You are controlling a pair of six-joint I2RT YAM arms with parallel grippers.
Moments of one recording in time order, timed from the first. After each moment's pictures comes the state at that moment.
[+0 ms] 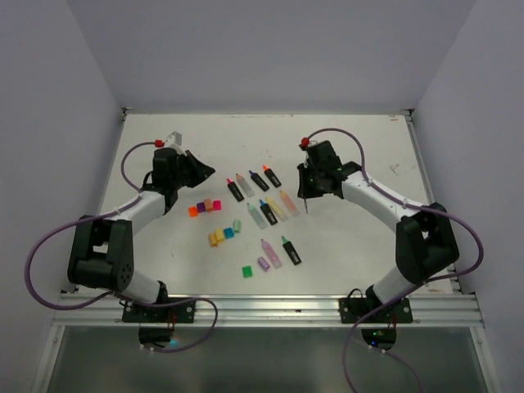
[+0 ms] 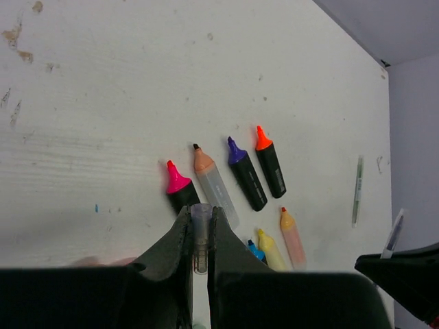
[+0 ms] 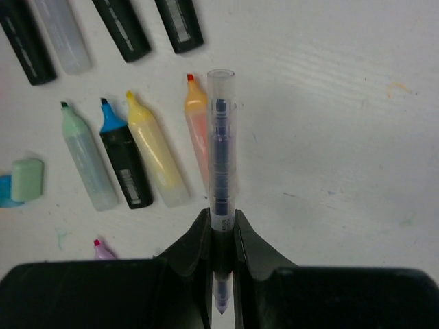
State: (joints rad) left arm -0.13 1.49 0.77 0.24 0.29 -0.70; right arm 0.48 1.60 1.16 -0.47 -0.04 0.31
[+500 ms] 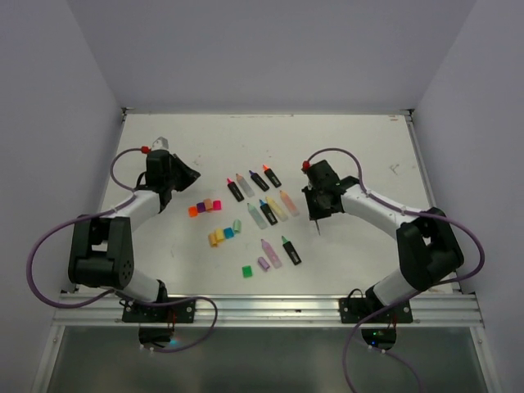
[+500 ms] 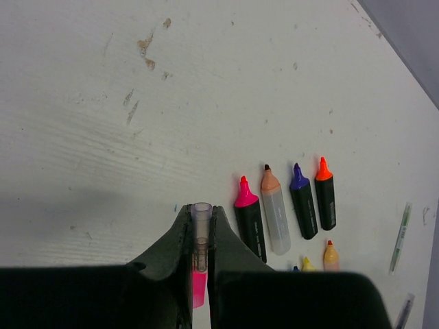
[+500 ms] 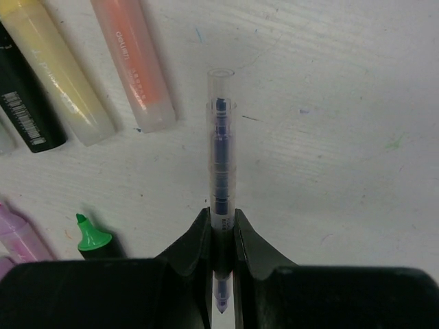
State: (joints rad) left arm -0.06 1.51 0.77 0.14 0.15 -0.71; right arm 0.52 1.55 0.98 -0.56 0.07 0.28
